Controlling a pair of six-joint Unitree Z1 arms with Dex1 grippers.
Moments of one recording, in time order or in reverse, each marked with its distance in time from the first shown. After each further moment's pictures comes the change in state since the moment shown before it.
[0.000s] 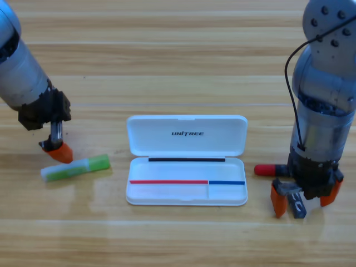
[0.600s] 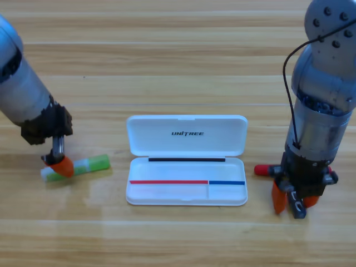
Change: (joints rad) arm 0 0.001 0.019 0.088 -0.093 -0.016 0.000; arm 1 -0.004 0.000 0.014 -0.051 0.046 0.014
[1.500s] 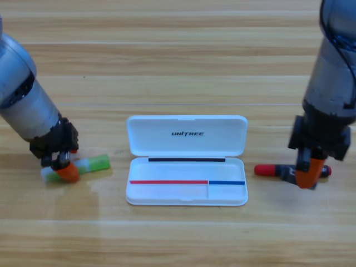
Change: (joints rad) arm 0 0.000 0.070 0.065 -0.113 0.000 0.012; arm 1 -0.007 -0.107 -0.209 0.288 0.038 -1.065
